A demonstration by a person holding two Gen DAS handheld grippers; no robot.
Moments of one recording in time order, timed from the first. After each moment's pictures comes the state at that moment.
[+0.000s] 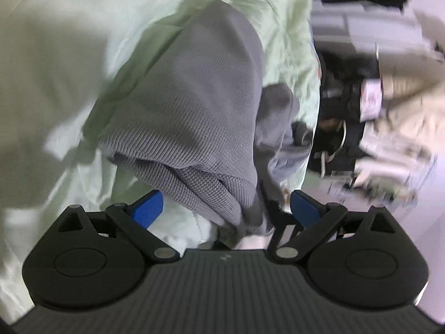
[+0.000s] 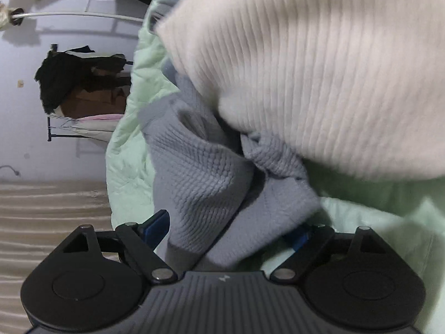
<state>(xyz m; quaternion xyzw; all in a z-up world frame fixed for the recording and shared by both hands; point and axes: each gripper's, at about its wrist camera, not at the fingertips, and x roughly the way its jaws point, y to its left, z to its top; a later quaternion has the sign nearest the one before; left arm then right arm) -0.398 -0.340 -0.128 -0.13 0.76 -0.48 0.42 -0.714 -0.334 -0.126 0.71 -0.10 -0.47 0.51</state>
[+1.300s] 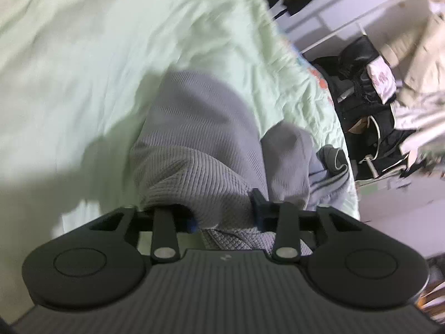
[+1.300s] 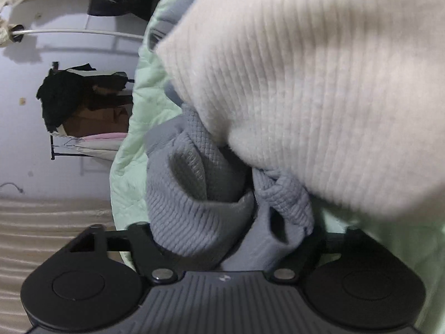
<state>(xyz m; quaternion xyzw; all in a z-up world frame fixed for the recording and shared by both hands) -0.415 -0.407 -0.086 0.00 0.54 -0.61 0.59 -0.716 -0.353 -0.105 0.68 -0.09 -0.50 0.53</state>
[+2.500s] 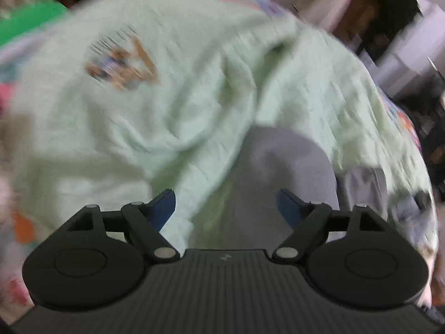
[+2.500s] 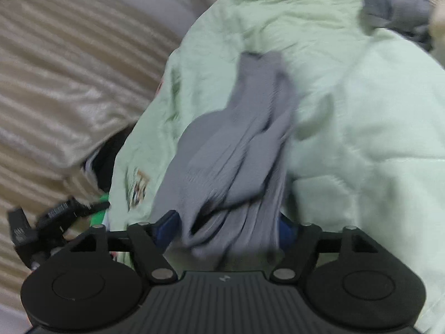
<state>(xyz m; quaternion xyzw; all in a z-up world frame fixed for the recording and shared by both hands) -0.185 -0.284 -0.061 0.08 0.56 -0.49 0.67 -0.596 -0.309 -0.060 0.60 0.14 -0.34 0.71</state>
